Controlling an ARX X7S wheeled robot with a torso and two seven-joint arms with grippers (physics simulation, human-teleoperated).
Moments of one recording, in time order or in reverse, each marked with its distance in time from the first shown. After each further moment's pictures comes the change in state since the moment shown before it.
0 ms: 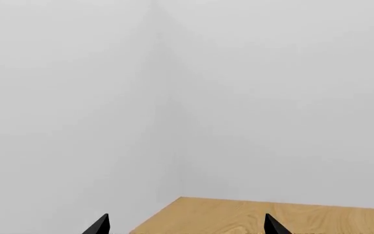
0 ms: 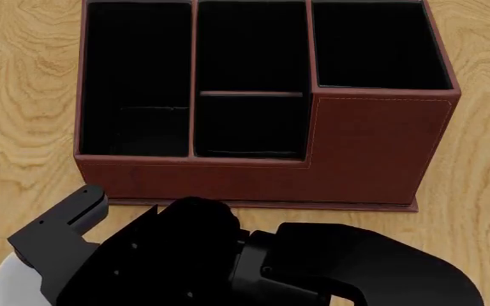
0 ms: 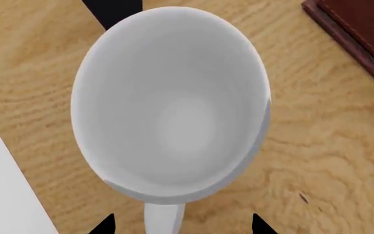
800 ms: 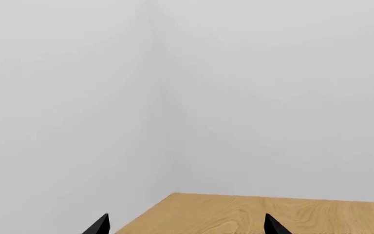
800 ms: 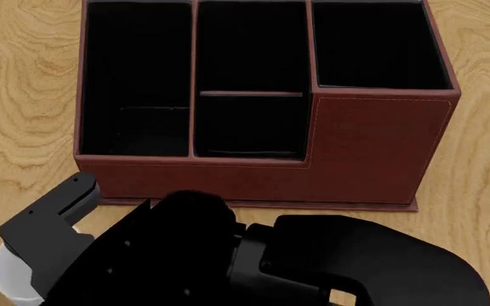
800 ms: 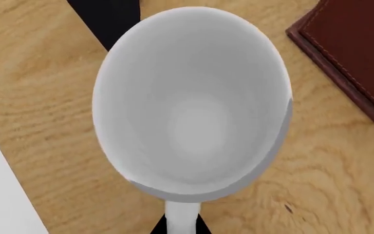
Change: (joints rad) left arm -0.028 0.019 0.054 -0.020 0.022 0.008 0.019; right arm 0.035 0.001 -0.007 -0.035 0.007 -0.031 0.033
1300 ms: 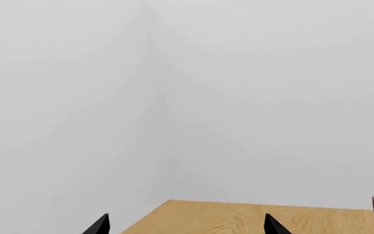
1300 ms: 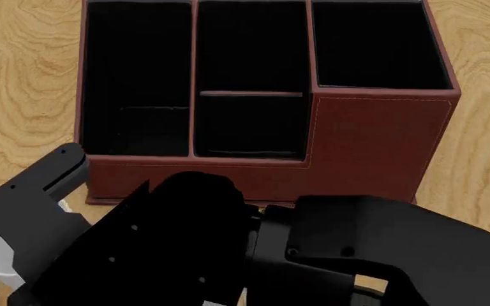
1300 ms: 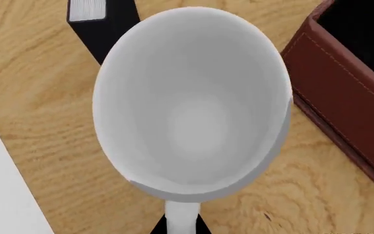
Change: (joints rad) left arm -0.005 -0.020 -0.020 0.054 -0.028 -0.030 -0.016; right arm 0.075 0.053 0.045 -0.131 0.078 -0.036 0.110
